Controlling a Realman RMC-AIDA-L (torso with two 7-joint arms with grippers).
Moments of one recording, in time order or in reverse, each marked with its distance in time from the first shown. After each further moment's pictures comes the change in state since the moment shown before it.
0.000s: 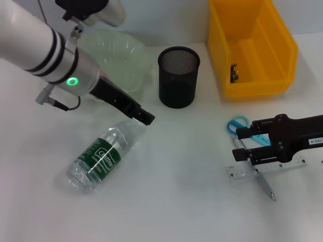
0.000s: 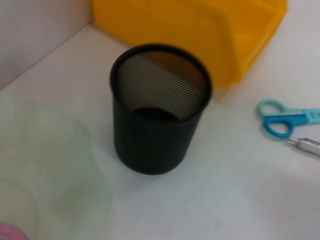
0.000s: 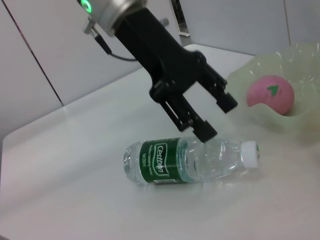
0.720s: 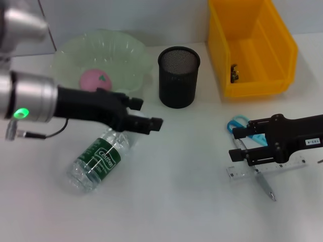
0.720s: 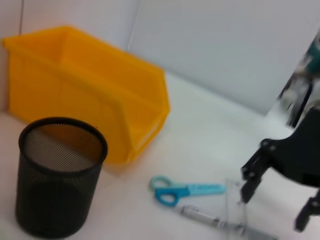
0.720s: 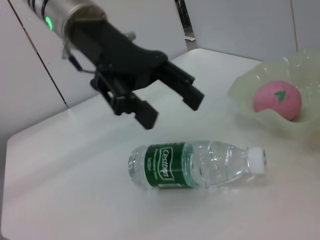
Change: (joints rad) left arm 0.303 0.013 -0.140 0.117 -0.476 0.119 0.388; right arm 0.002 0.008 -0.003 0.004 0.008 0.000 -0.019
